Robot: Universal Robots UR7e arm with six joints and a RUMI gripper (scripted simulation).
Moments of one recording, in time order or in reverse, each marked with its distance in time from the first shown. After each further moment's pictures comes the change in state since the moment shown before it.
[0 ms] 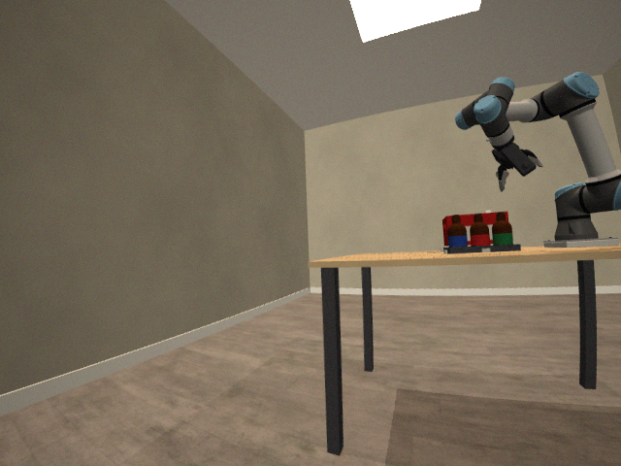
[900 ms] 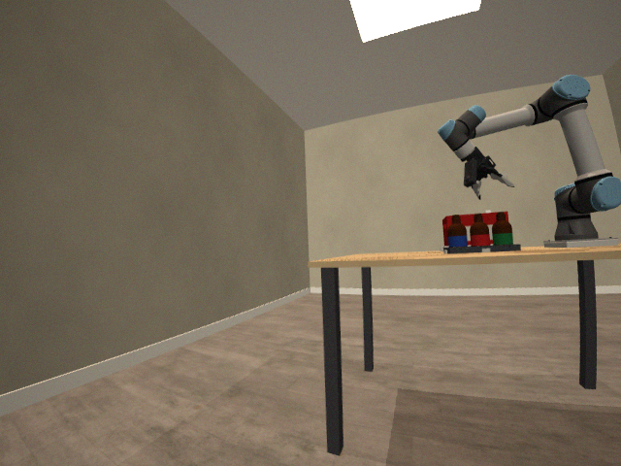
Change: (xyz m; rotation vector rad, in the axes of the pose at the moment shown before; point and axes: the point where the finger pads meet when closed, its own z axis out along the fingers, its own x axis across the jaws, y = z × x) arm 0.093 0.055 0.055 0.439 -0.224 0.661
